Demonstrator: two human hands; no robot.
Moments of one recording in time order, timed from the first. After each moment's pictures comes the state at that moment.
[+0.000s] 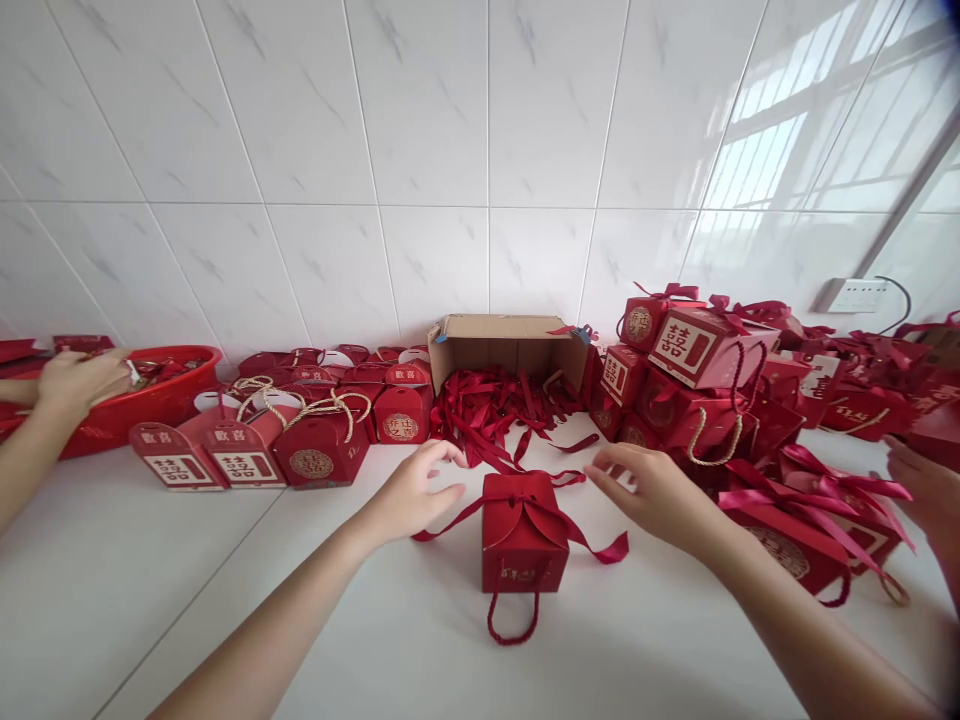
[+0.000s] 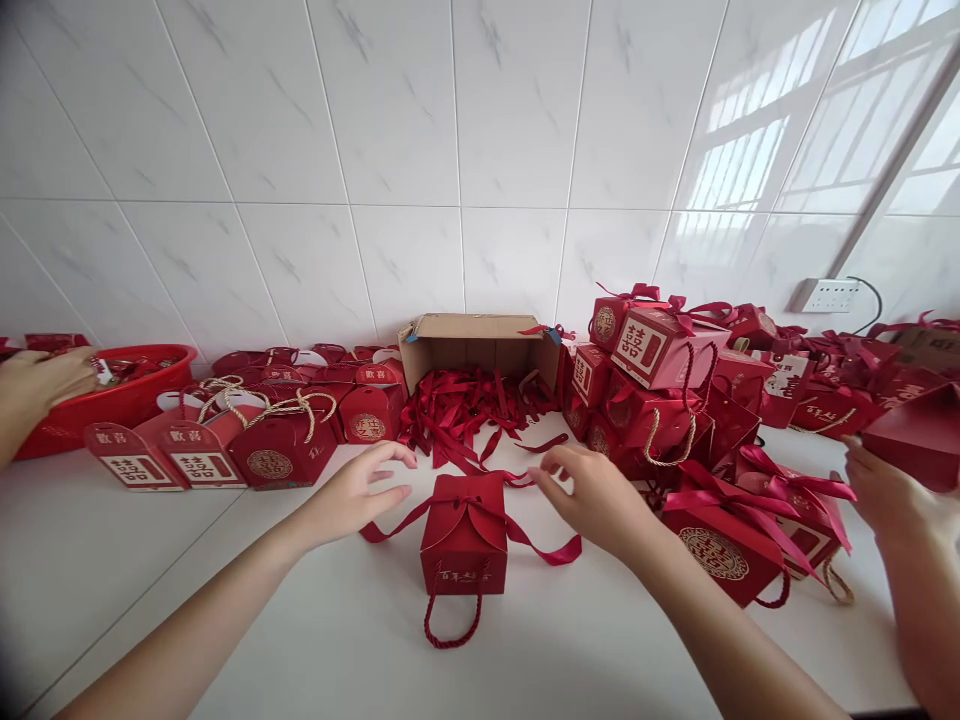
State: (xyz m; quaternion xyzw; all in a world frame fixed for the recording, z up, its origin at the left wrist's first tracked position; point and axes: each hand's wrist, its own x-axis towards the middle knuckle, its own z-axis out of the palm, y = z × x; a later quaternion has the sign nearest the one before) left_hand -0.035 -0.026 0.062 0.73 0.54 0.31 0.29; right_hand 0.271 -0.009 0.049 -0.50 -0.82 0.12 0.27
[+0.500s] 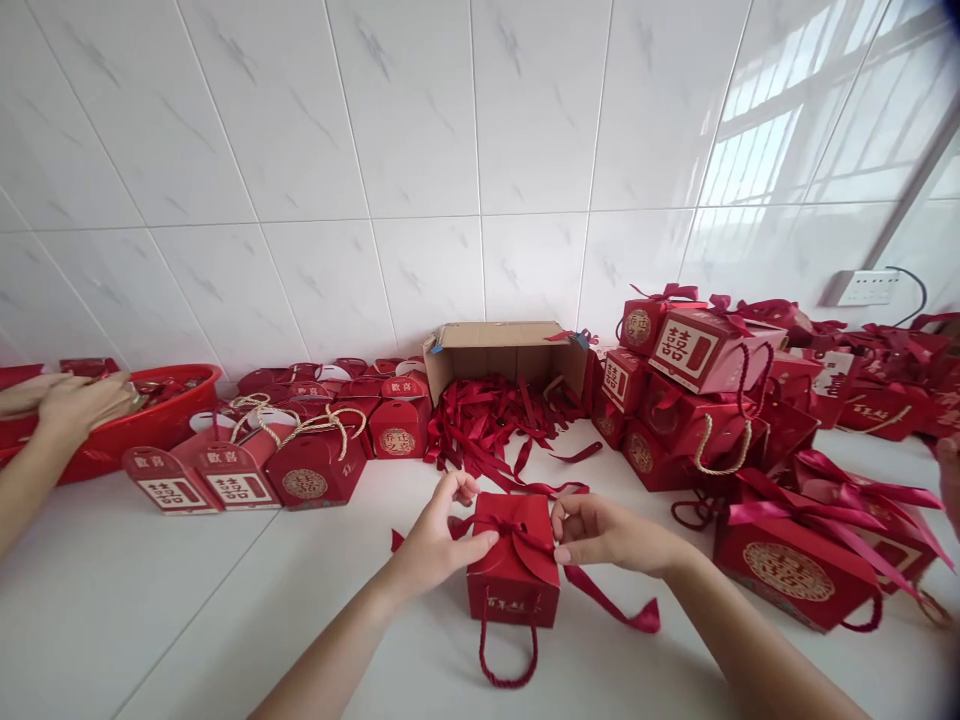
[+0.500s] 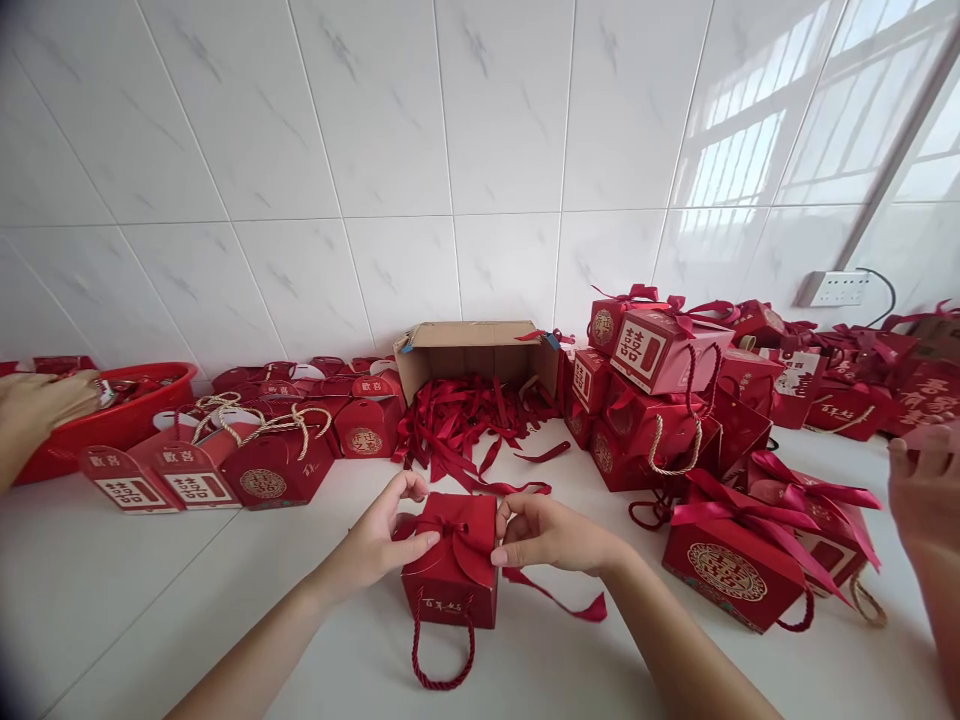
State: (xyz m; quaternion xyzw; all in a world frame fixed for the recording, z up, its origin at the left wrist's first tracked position) left_hand -0.003 -0.032 0.029 0.68 0.52 0.37 0.38; right_hand 0.247 0.012 0.006 -0.24 -0.64 0.70 0.22
